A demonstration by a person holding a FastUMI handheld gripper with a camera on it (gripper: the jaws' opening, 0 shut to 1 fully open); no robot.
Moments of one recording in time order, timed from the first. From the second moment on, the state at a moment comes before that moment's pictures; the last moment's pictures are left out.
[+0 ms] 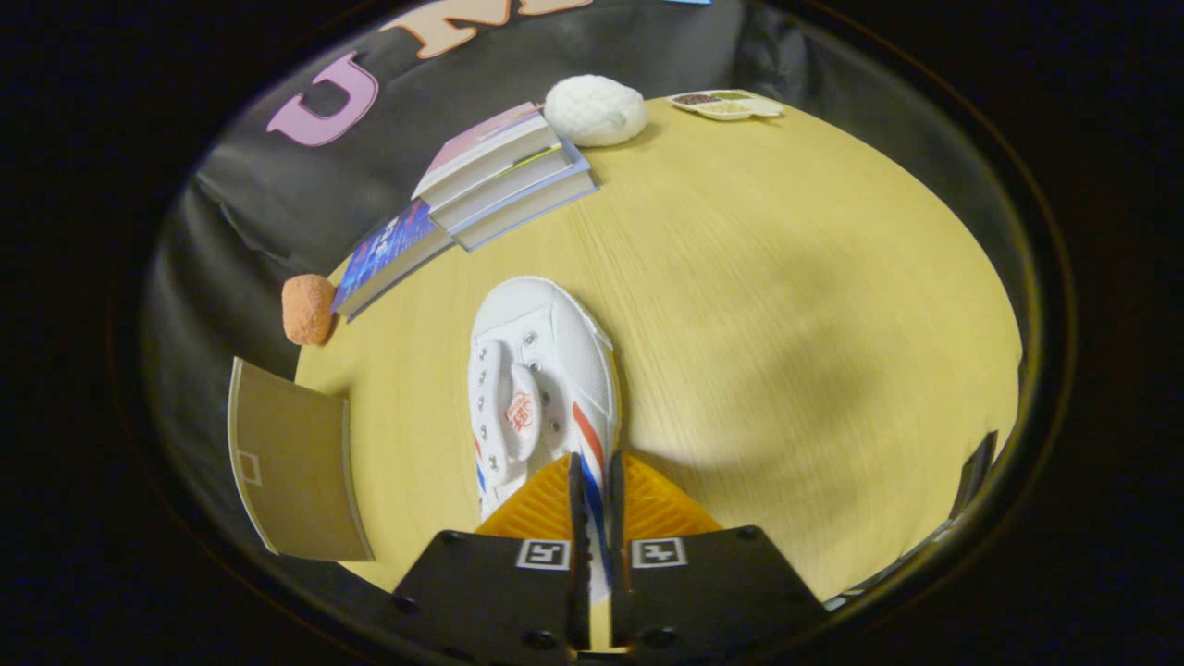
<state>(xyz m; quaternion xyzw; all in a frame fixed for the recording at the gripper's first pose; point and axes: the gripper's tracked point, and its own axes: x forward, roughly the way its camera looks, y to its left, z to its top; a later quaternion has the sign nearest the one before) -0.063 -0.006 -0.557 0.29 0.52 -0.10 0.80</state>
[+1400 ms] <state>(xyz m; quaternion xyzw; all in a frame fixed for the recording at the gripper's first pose) -0.013 0.350 -0.346 0.41 0.50 0.06 0.76</state>
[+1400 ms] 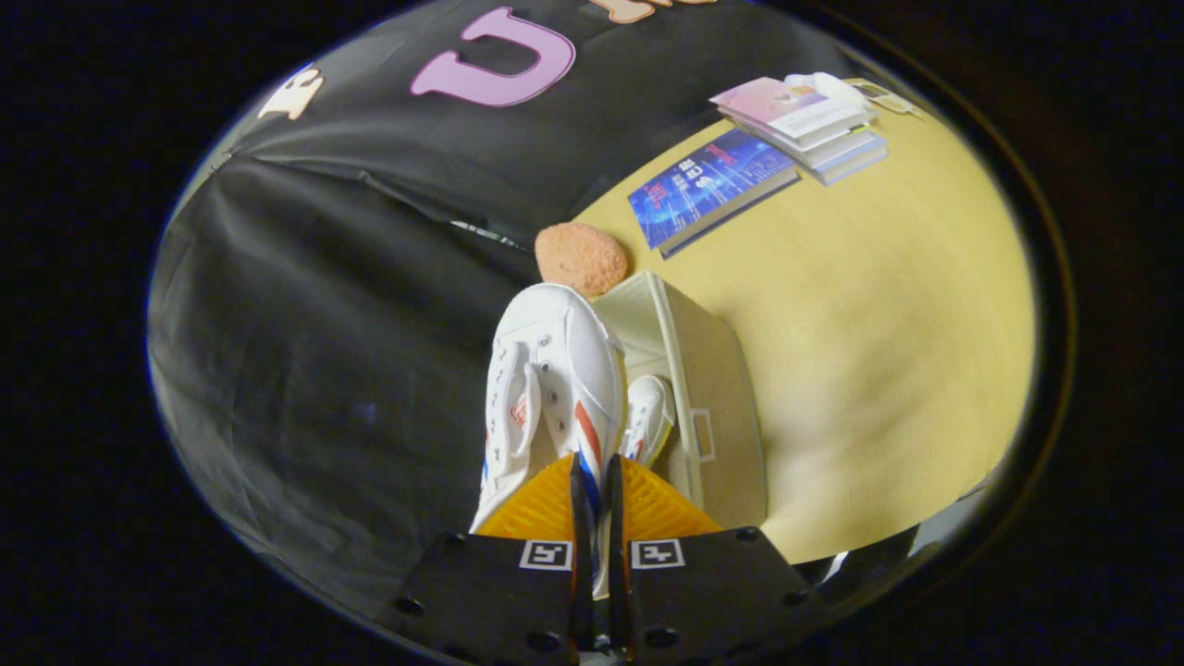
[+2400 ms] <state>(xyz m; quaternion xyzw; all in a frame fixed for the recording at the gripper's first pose) 0.002 0.335 -0.371 0.38 0.48 -0.05 0.79</state>
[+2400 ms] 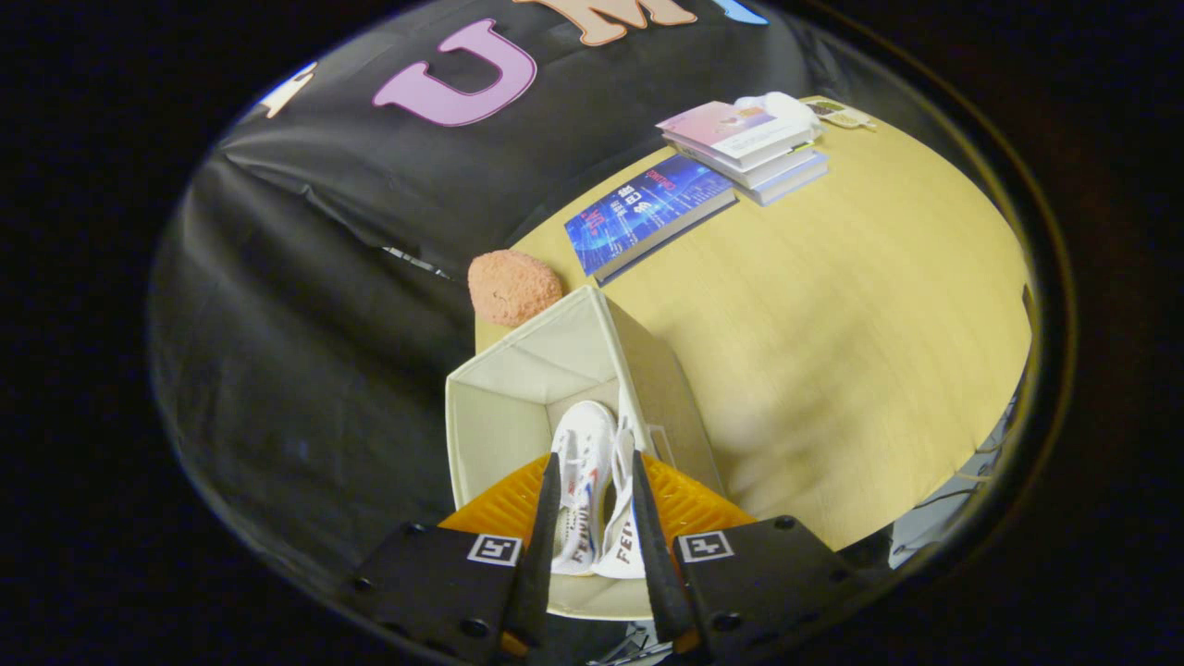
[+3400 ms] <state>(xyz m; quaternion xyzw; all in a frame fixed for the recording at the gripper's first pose) 0.061 0.164 -0.200 0.18 0.18 -0.05 0.97</state>
